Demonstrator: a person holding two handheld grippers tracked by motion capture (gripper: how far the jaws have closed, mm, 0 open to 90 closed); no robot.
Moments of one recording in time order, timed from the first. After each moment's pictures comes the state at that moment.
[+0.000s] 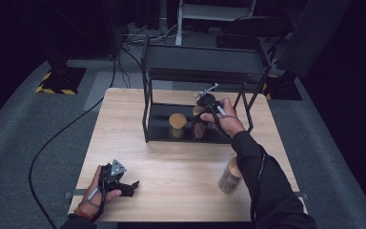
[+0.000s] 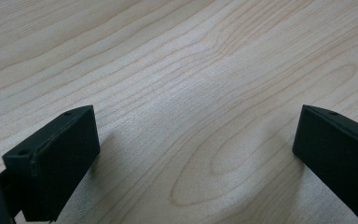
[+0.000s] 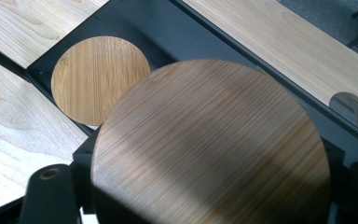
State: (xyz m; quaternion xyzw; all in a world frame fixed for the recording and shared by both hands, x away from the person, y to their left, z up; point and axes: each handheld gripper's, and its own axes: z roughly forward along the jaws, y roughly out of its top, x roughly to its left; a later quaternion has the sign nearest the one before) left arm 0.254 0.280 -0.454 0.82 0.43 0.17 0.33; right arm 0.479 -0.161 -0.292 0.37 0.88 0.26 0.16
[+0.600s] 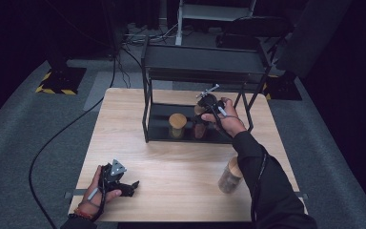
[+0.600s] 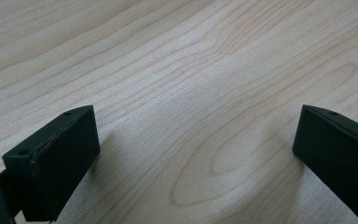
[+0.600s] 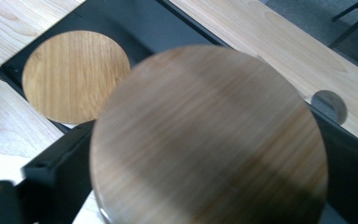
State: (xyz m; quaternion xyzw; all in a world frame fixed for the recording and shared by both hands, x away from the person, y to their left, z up) left arm 0.254 0.280 -0.454 0.82 0.43 0.17 0.33; right arm 0.474 -0.159 -0.297 0.38 0.87 0.25 0.18
